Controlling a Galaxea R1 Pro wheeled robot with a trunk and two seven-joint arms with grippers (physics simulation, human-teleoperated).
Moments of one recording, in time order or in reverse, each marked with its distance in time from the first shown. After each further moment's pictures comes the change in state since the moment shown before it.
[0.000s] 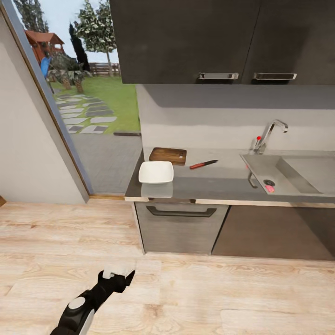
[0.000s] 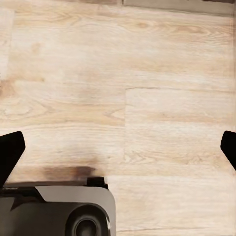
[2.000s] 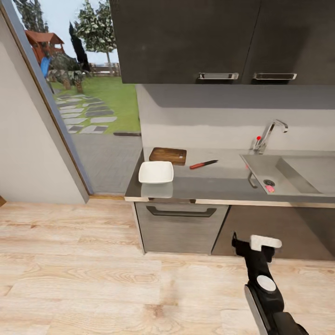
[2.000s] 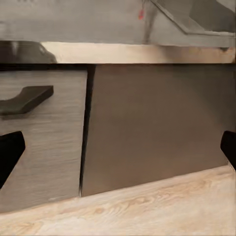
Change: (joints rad) left arm 0.092 -0.001 0.055 0.732 0.003 -0.639 0.155; right arm -0.162 0.045 0.029 -1.062 0.018 0.681 -0.327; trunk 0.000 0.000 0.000
